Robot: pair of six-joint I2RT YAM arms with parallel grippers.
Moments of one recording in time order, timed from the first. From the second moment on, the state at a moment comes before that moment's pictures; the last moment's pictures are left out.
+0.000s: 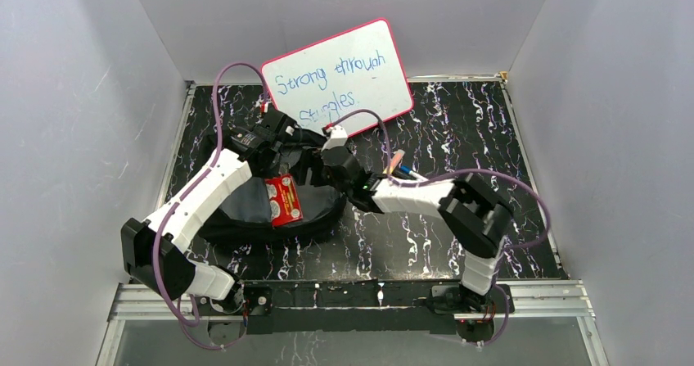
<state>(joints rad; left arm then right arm) -0.54 1.40 1.31 -1.08 -0.49 -0.27 1.00 1.85 1.15 0.39 0.18 0.69</state>
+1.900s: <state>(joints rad) 0.17 0.98 0.78 -0.71 0.11 -0.66 1.00 1.00 0.72 -0.07 0.24 0.62</state>
